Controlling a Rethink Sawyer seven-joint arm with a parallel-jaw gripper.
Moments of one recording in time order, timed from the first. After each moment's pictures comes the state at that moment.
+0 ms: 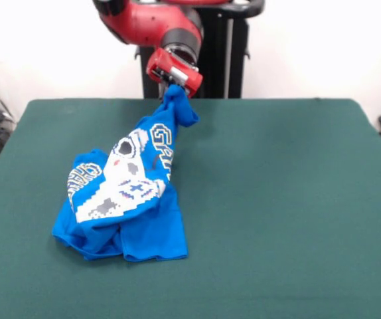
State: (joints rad) arm -0.42 0.14 -0.25 2.02 -0.40 -2.05 1.14
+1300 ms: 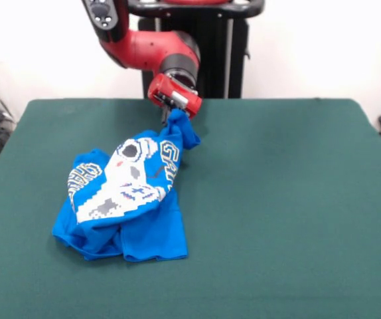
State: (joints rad) arm -0.42 0.26 -0.25 1.87 -0.40 -2.05 1.14
